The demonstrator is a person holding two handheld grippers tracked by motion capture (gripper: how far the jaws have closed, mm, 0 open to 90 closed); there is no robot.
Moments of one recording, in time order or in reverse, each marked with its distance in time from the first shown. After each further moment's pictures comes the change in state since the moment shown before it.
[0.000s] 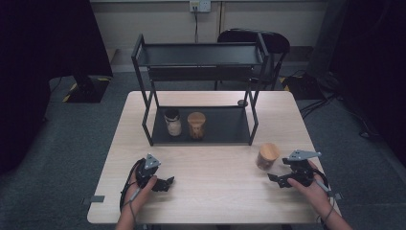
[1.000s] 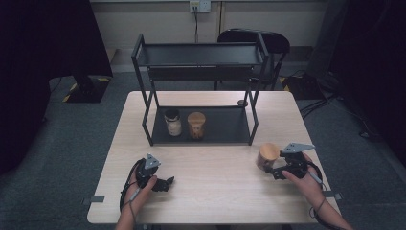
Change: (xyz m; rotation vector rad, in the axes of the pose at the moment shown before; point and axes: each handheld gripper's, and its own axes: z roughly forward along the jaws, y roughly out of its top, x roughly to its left) left arm 0.000 0.000 0.000 0.000 0.000 0.000; right arm -0.006 0.020 0.016 -0.026 -0.023 0.000
